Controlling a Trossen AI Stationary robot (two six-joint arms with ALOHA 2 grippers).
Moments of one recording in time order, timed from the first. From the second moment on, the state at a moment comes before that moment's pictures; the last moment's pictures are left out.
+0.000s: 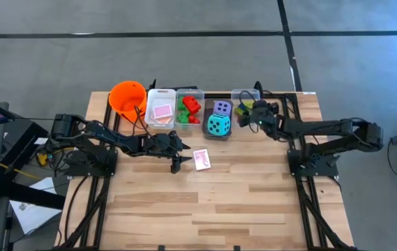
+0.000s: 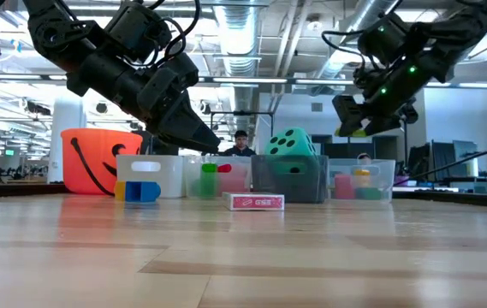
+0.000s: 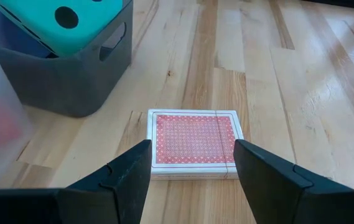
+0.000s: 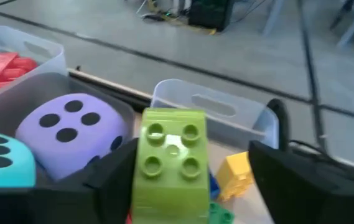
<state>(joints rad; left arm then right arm) 0.03 1.54 0.54 0.50 -0.07 -0.12 -0.36 1.19 0.52 0.06 0.77 0.38</state>
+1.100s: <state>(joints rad) 0.01 1.54 0.54 0.50 -0.07 -0.11 0.34 1.45 0.52 0.27 0.90 0.68</state>
